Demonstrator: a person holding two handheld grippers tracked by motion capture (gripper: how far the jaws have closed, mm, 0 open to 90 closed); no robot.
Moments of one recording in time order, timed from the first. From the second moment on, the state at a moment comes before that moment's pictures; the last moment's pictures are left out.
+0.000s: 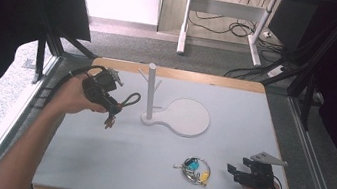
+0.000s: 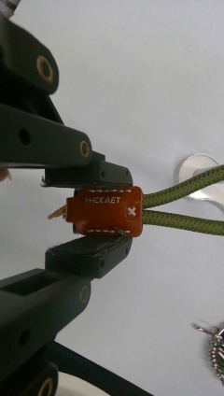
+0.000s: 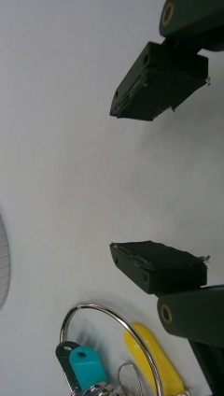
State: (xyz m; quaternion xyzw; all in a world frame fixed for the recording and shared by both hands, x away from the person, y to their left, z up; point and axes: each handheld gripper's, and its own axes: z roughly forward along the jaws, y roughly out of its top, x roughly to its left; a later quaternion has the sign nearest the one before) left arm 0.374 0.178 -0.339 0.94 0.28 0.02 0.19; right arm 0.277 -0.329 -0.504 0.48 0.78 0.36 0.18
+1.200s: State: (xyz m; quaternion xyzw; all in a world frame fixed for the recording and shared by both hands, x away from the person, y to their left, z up) left arm 0.402 0.196 -0.309 0.92 0.31 0.03 0.24; right arm 0.276 -0.330 -0.500 0.47 0.78 0.37 0.18
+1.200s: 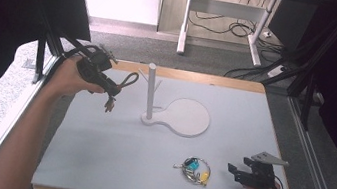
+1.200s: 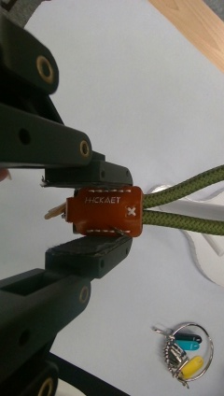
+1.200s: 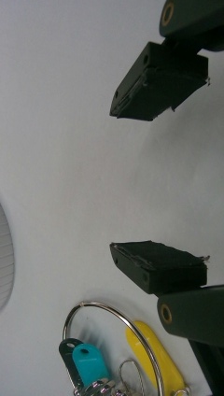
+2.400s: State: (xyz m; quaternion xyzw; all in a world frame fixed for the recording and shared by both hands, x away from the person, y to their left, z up) left arm 0.435 0.181 -0.314 0.92 0.32 0.02 0.24; right arm 0.277 -0.332 -0.498 0.47 0.78 0.37 0.18
